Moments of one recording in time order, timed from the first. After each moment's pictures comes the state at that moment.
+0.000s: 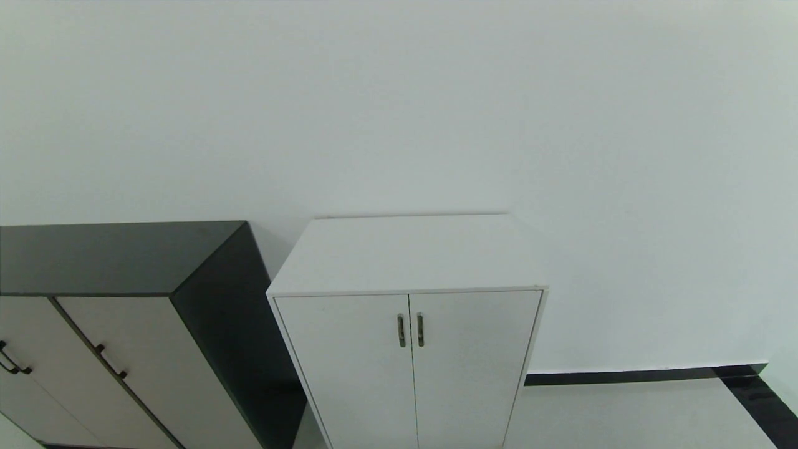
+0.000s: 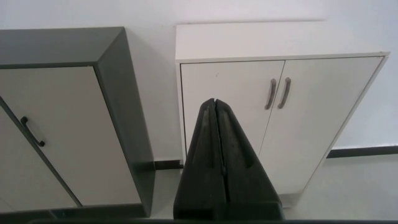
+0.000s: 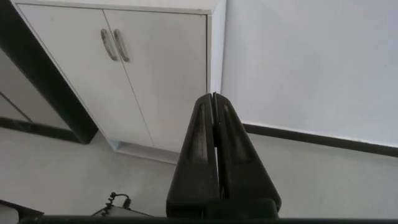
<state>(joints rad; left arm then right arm) 0.00 0.00 0.00 0.00 -0.01 0.00 0.27 0.17 0.00 0.00 -0.04 0.00</state>
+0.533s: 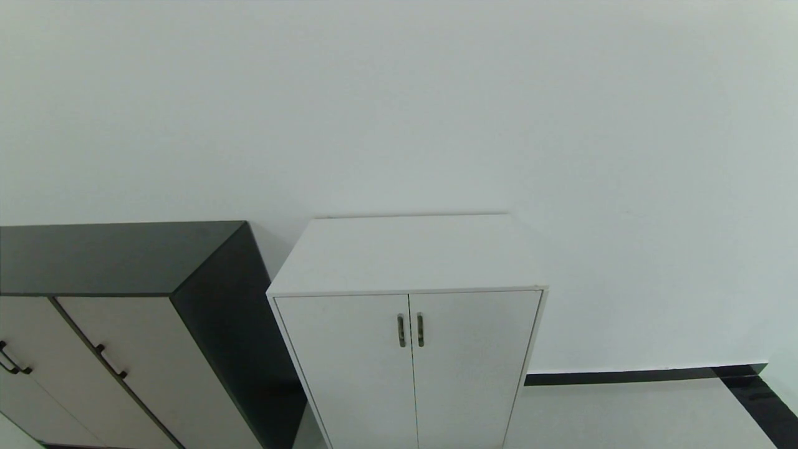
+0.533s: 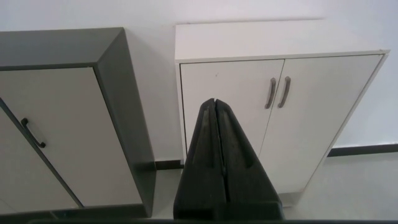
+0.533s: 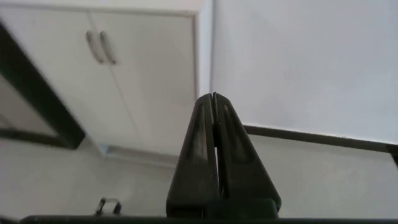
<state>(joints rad) 0.00 0.00 0.00 0.00 -0.01 0.01 0.14 0.14 0.00 0.00 -0.05 -0.02</state>
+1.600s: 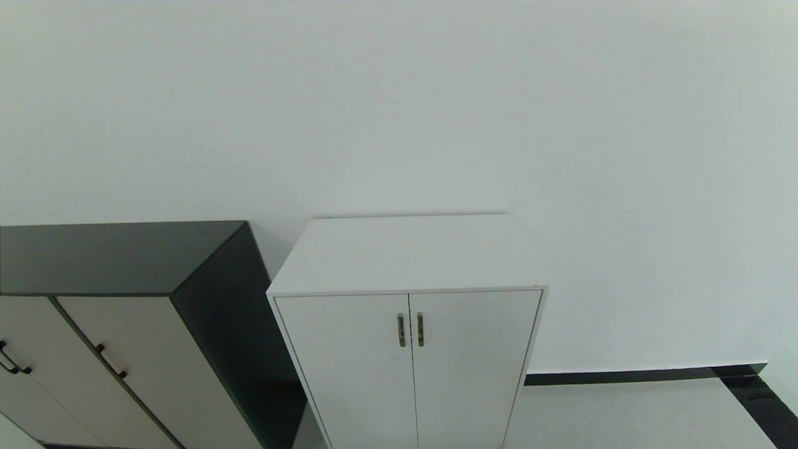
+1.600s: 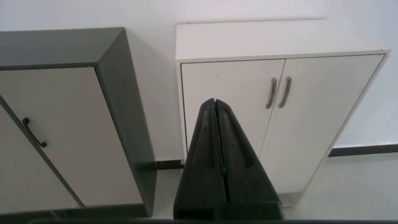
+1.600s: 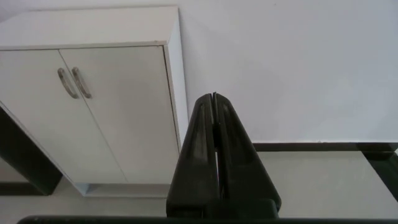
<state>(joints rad) 0.00 0.00 0.00 0.00 -0.01 0.01 0.01 0.02 0.00 0.00 0.01 0.00</state>
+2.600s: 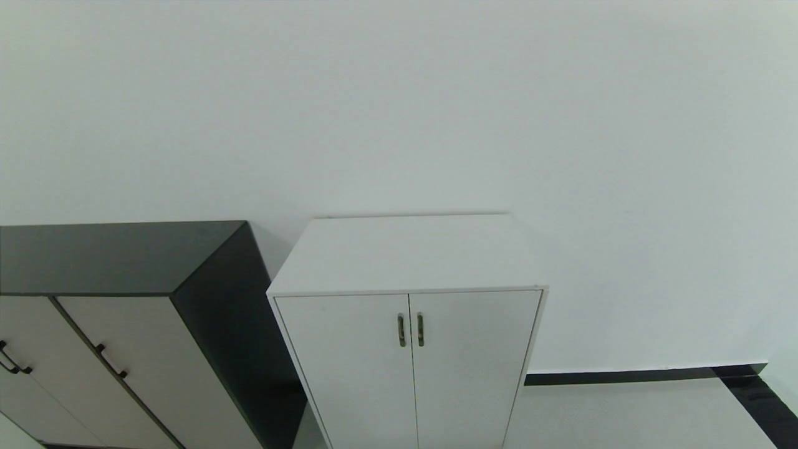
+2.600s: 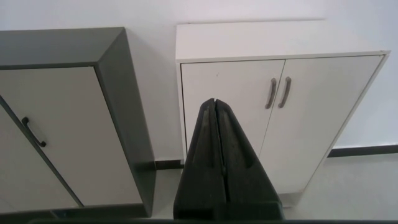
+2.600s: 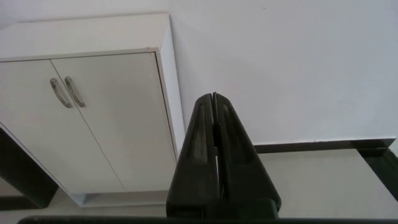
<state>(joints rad) 0.00 0.00 0.00 0.00 -0.01 0.01 0.00 0.00 0.00 0.00 0.00 0.01</state>
